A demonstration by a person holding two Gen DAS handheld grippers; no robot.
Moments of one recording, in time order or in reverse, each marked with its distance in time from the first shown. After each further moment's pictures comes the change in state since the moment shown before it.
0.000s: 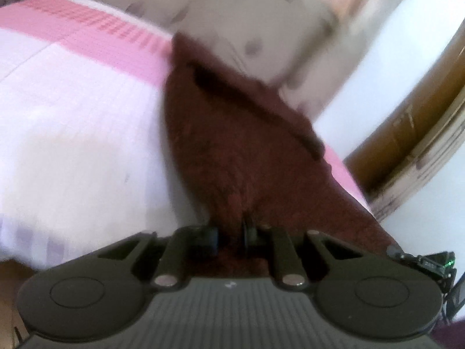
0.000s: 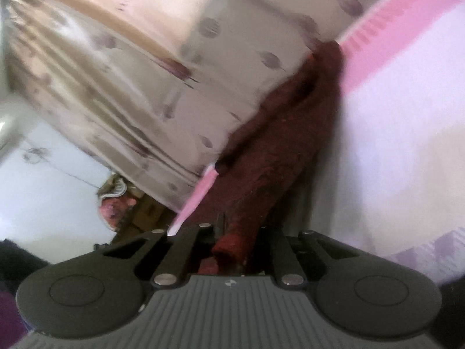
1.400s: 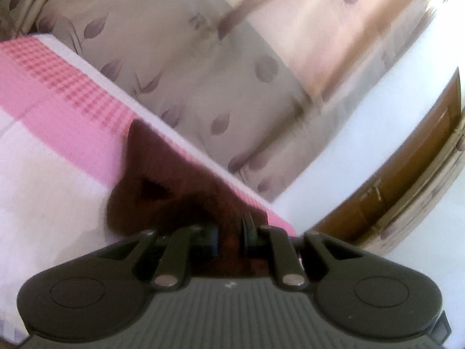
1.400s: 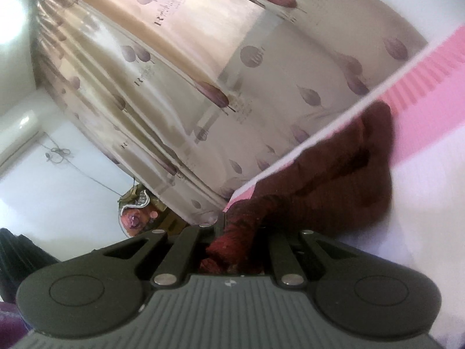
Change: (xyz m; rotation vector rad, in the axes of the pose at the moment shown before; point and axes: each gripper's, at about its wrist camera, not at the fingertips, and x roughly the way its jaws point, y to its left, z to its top) left arm -0.020 -0.046 0.105 -0.095 -0.261 -0.146; right arm 0.012 0.034 0.107 -0.075 -0.074 0.110
